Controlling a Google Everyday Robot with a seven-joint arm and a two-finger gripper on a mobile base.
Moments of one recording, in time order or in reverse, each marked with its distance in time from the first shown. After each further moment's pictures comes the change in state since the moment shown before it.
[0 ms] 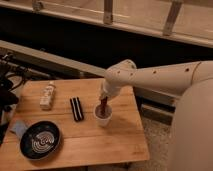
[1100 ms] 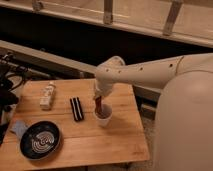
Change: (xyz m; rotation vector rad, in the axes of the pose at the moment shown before) arm -0.008 0.020 0.010 0.054 0.035 -0.071
